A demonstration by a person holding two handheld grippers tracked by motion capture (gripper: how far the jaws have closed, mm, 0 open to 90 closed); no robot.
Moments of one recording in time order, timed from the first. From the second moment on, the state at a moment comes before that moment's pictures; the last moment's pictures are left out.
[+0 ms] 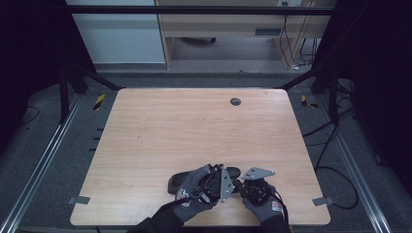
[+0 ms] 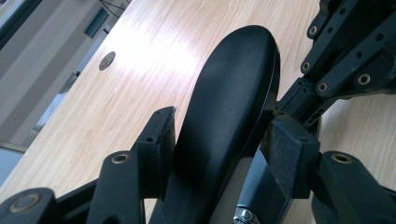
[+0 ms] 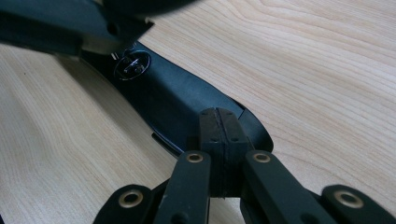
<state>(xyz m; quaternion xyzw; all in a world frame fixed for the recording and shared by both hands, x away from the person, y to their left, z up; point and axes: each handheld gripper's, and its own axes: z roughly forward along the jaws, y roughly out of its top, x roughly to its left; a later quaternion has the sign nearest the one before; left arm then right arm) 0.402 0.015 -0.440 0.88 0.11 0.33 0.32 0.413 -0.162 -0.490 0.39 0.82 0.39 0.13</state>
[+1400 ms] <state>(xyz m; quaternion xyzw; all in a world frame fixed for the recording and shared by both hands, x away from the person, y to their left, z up) 0.393 0.026 -0.429 0.88 0.12 0.29 0.36 0.415 -0.187 -0.481 0.42 0.79 0.41 0.16</state>
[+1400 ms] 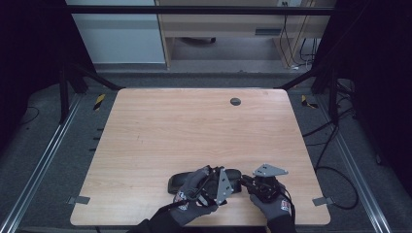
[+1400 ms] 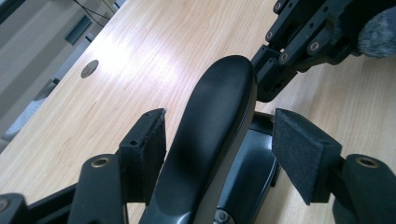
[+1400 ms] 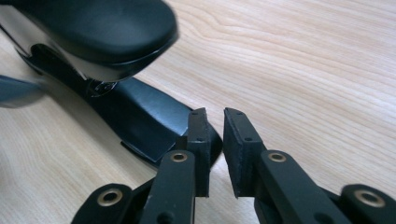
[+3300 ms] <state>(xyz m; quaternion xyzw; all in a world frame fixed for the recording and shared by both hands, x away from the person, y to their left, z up) 0.413 0.182 -0.434 0.81 0.33 0.30 0.38 0.404 -0.178 -0.429 0.38 0.76 0.49 0.18</state>
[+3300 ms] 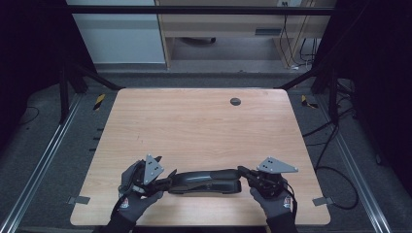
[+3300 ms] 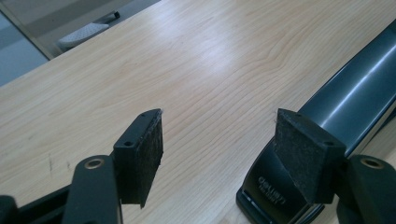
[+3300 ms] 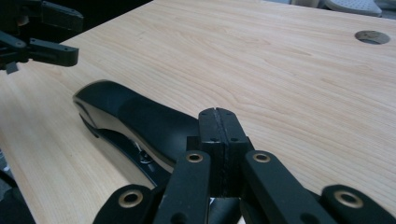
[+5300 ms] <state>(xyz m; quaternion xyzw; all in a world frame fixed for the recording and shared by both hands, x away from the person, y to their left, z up) 0.419 0.232 -0.459 0.78 0.41 0.29 0.37 0.403 -0.178 -0.454 0.41 0.76 0.48 0.17</state>
